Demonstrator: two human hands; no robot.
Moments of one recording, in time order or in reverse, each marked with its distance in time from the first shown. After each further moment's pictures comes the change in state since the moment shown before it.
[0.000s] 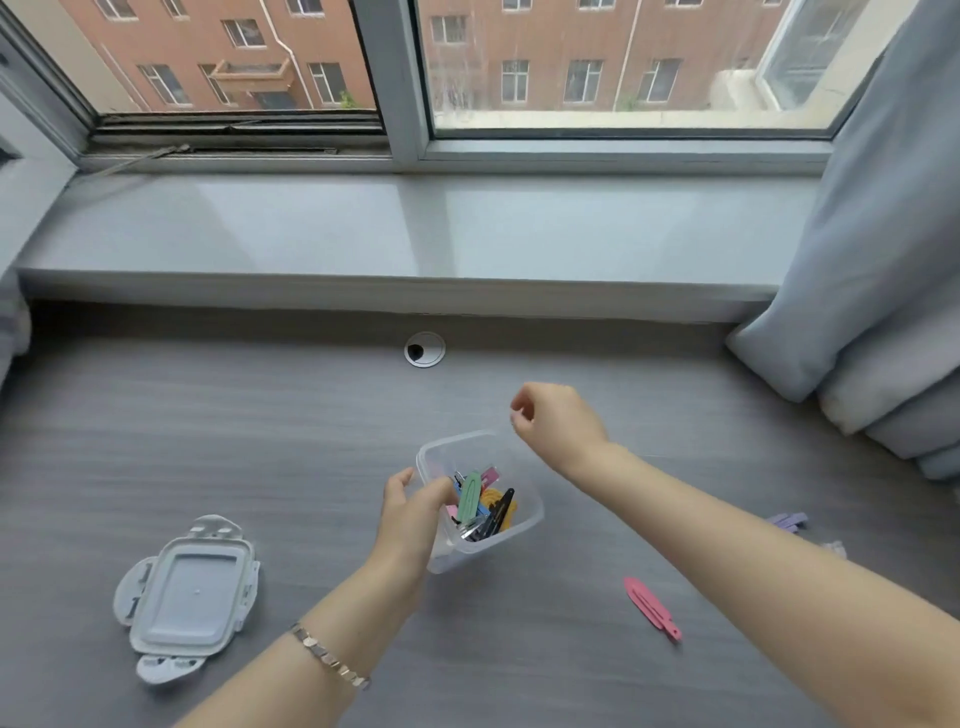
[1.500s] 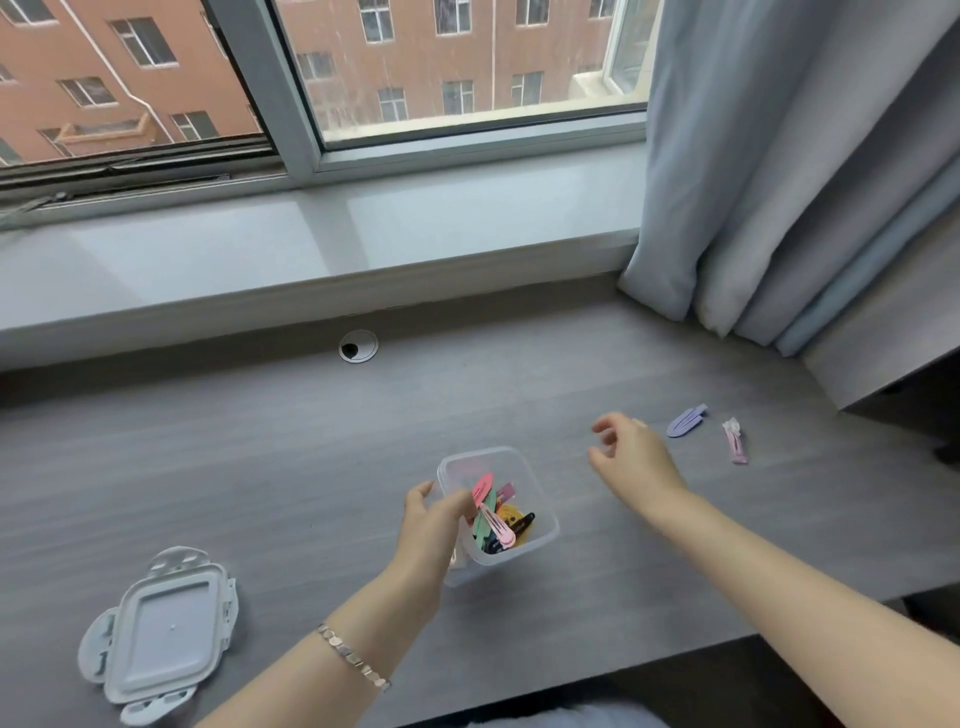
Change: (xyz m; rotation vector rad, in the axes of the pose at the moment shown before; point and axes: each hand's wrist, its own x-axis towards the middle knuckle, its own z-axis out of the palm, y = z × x) left_hand -0.017 -0.054 0.005 0.243 -0.198 0.005; right_hand -0.130 0.087 0.015 0.228 0.255 0.469
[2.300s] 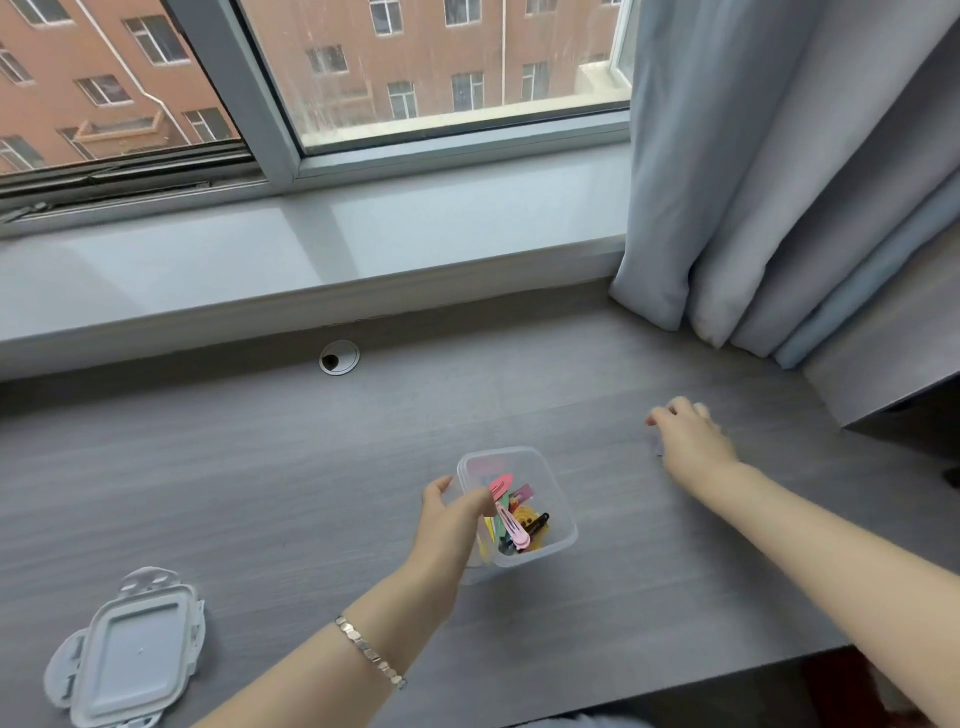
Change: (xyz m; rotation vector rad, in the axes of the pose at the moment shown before) left_hand -0.004 0.021 0.048 0.061 -0.043 0.014; right_hand 0.069 0.067 -0.051 -0.565 -0.093 -0.109
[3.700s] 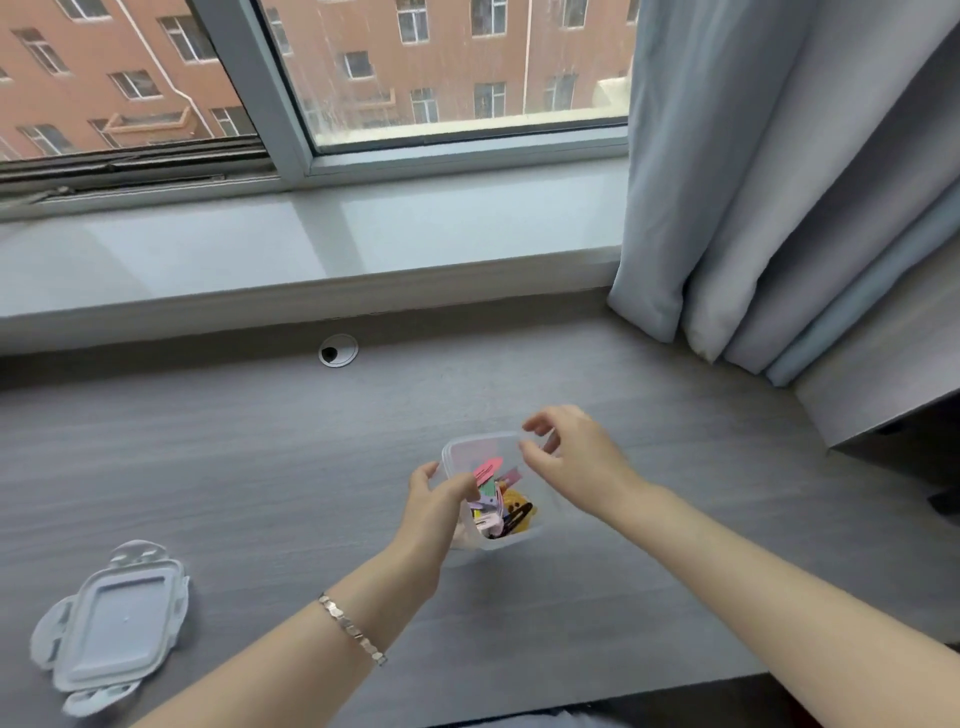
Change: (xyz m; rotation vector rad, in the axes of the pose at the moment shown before) left_hand 0.007 -0.004 0.006 -0.074 0.026 0.064; right_hand -0.058 -0.094 -0.040 0.560 -0.059 -0.294
